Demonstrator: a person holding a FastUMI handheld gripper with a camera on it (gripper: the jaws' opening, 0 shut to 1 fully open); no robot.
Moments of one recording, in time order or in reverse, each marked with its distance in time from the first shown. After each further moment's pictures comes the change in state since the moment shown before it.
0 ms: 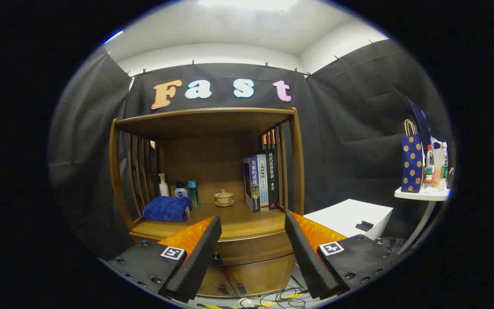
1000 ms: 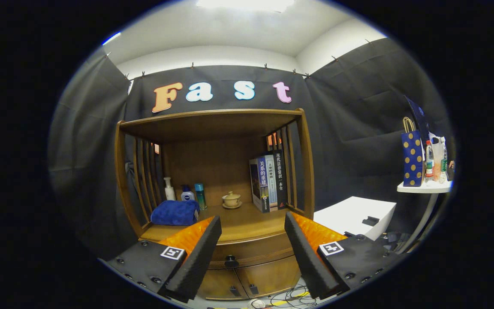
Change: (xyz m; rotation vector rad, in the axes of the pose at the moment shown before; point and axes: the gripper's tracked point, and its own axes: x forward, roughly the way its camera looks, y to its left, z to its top) arm -0.001 0.043 -0.008 0.035 -0.020 0.005
